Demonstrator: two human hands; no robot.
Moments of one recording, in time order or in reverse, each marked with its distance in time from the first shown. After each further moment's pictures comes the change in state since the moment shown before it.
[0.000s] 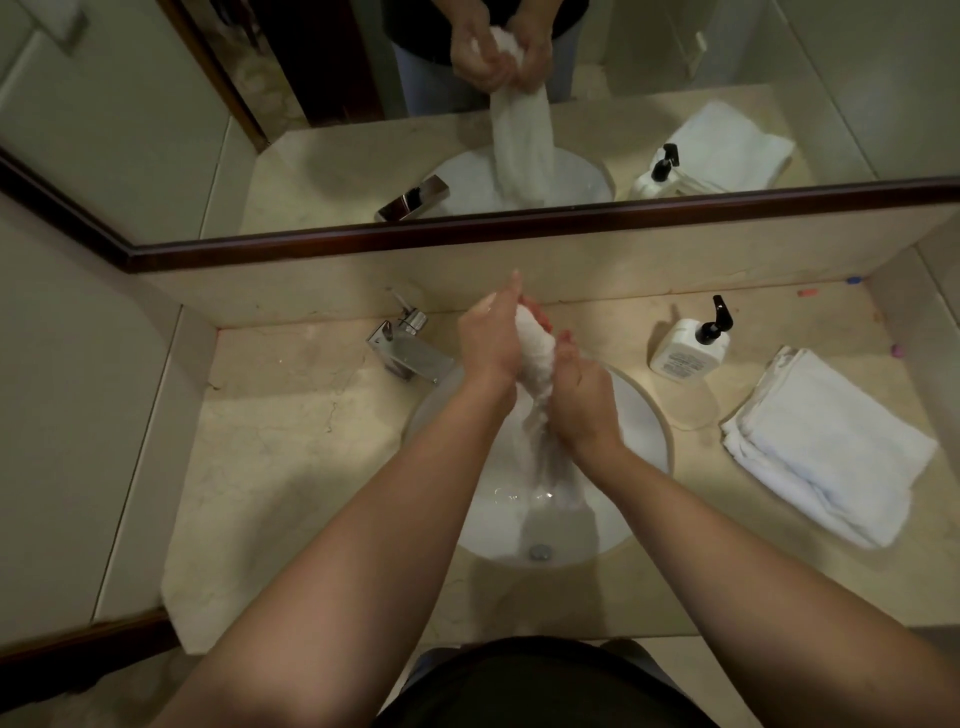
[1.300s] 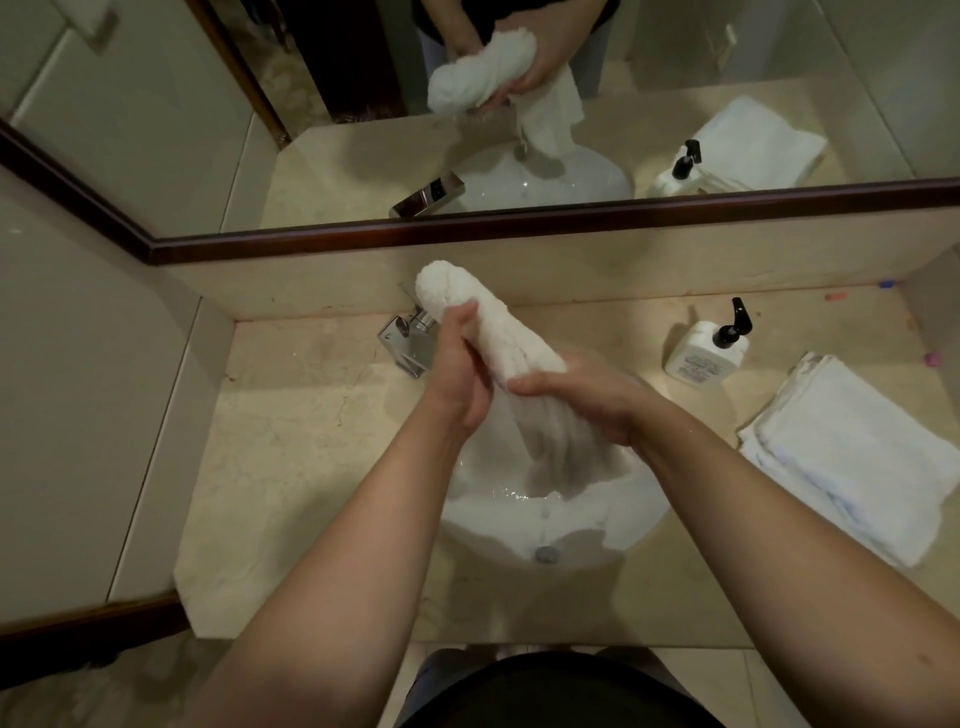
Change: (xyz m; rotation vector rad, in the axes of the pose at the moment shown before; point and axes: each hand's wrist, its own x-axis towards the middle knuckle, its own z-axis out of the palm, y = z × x) left_hand 0.011 -0.019 -0.042 -0.303 -0.122 -0.138; right_hand 0.021 -0.018 -0.035 0.232 -0.763 0.181
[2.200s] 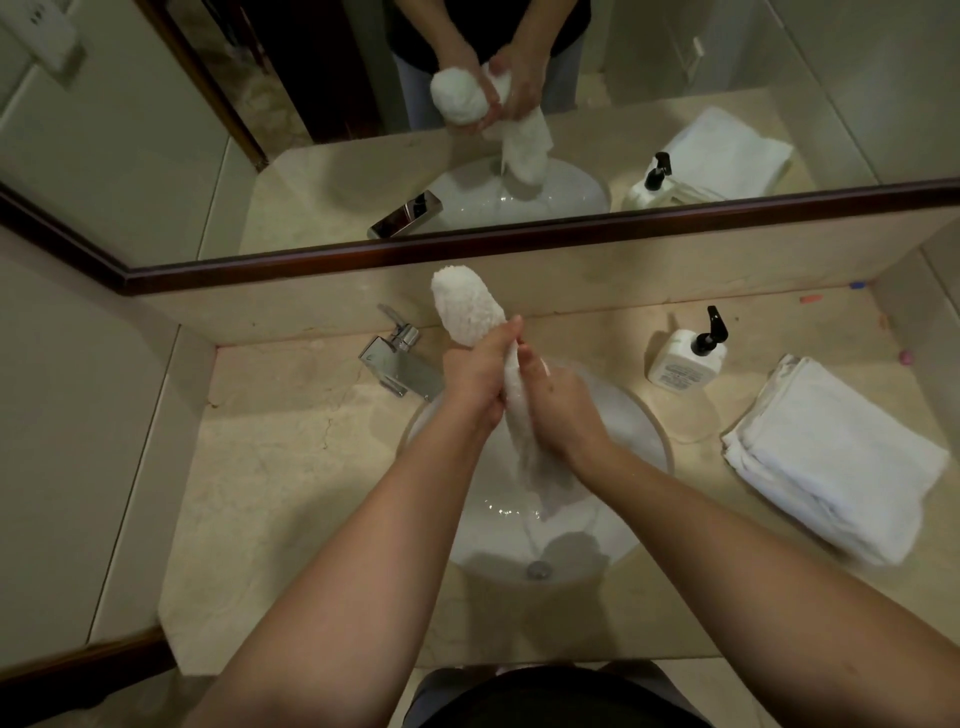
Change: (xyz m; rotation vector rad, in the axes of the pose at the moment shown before) left_hand 0.020 -0.015 0.035 0.120 0.239 -0.015; right_hand 0.022 0.022 0.017 -0.336 0.541 -0.132
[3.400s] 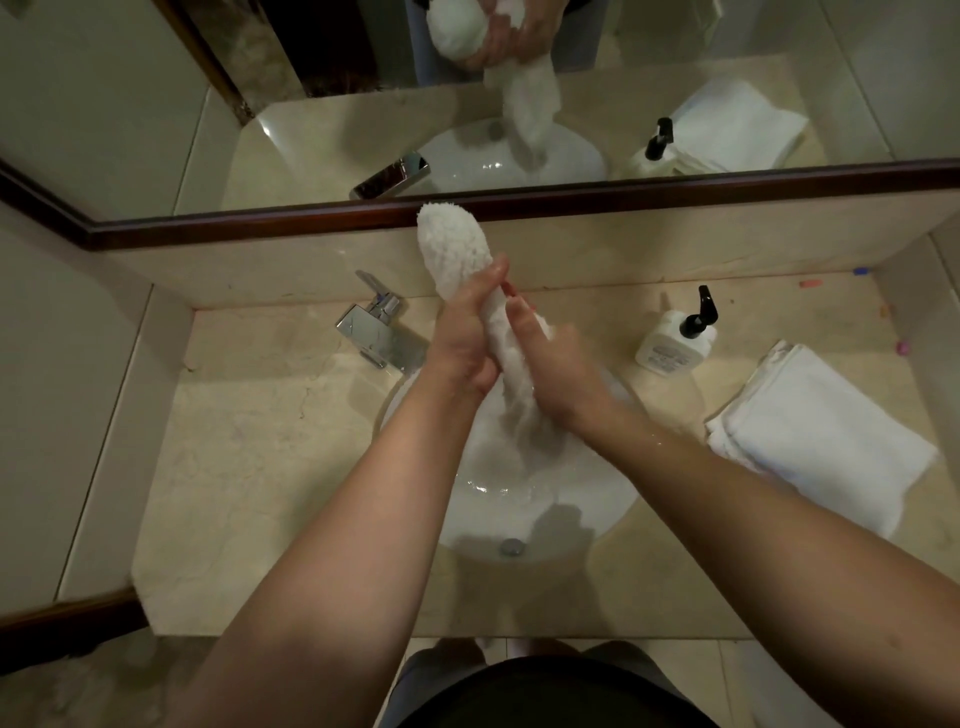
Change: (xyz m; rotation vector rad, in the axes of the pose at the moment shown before) left_hand -0.019 0.008 0.024 -0.247 -0.243 0.035; right_hand 0.006 -0.004 -0.033 0.141 -0.077 -0.101
